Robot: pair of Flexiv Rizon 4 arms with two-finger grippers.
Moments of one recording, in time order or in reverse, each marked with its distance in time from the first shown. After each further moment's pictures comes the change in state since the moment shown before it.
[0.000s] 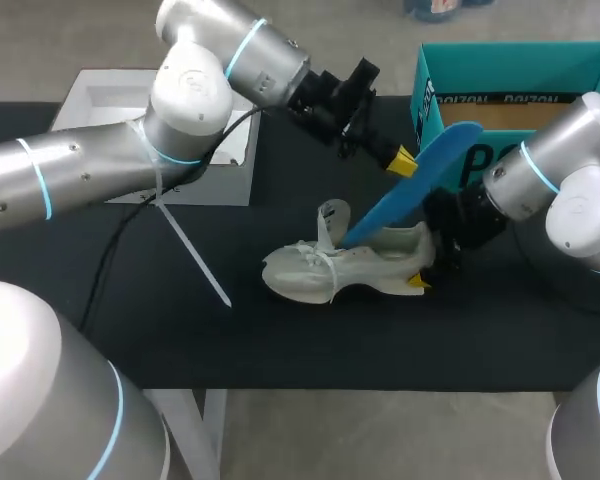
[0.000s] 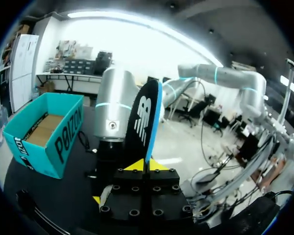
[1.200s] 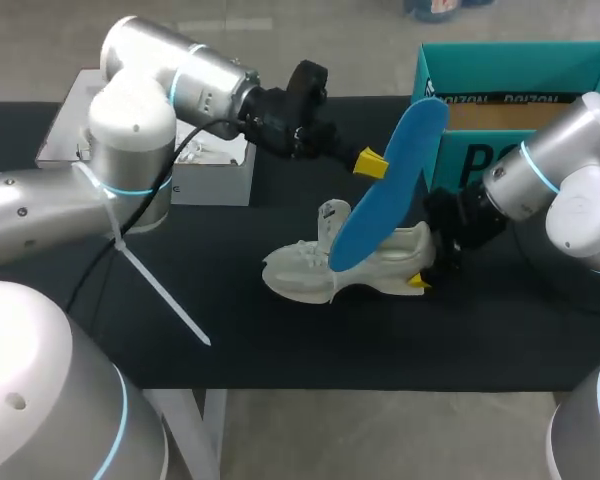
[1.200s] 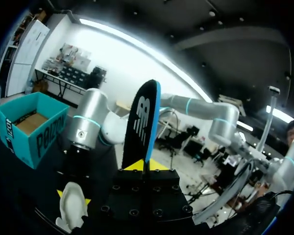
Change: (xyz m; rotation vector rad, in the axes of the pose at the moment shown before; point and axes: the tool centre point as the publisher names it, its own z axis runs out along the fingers) left arm 0.086 -0.012 -0.038 0.252 0.107 -0.143; right arm 0.000 0.000 0.000 0.000 0.000 0.000
